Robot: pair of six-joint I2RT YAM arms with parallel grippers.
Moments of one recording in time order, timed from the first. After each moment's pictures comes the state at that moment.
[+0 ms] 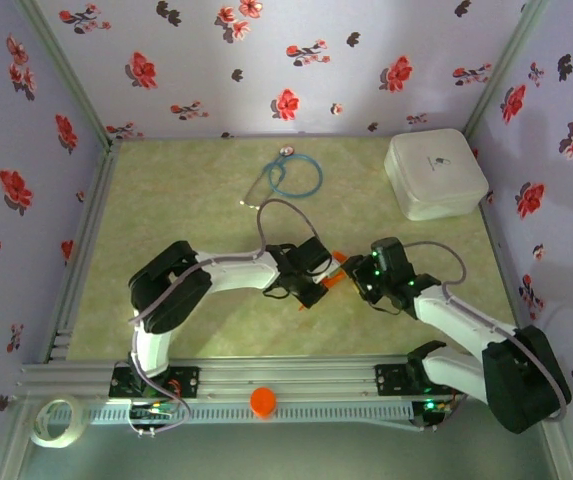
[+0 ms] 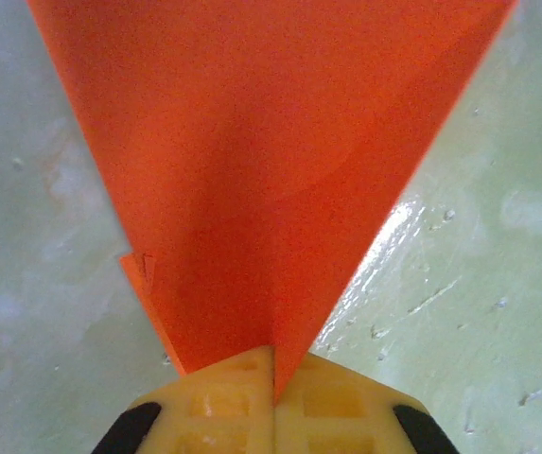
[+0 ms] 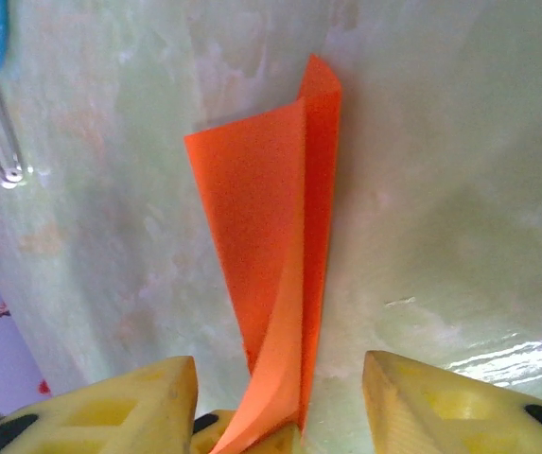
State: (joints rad) left arm -1.05 1.95 1.22 -0.43 0.16 -0.19; right arm 0.45 1.10 0.42 -0.19 -0.21 1.29
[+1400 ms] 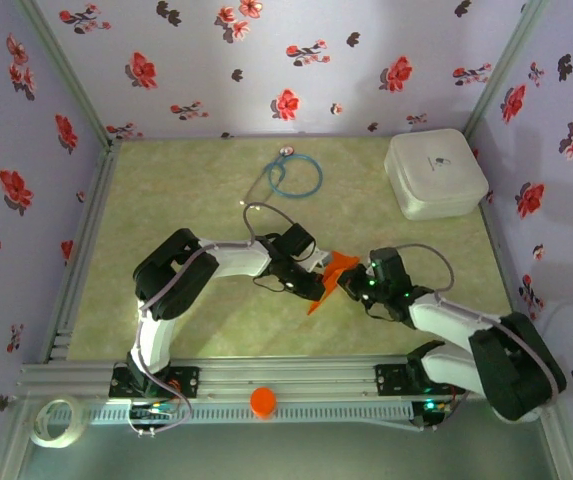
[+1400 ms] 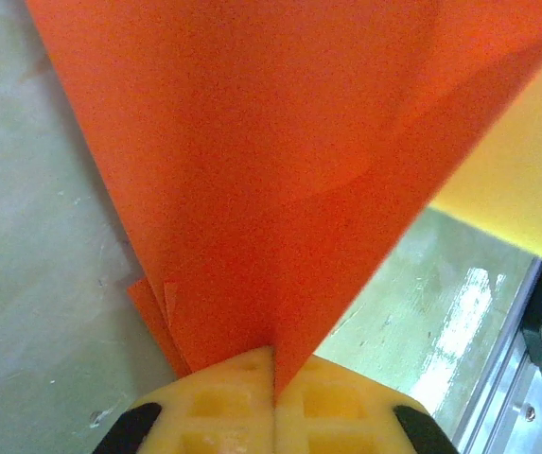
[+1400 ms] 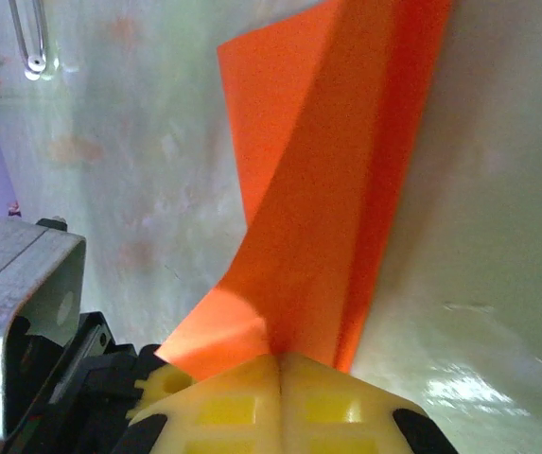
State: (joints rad) left arm -0.92 2.01 1.18 -0.28 0.59 -0.38; right arm 0.48 1.19 0.29 0.16 -0.35 1.16
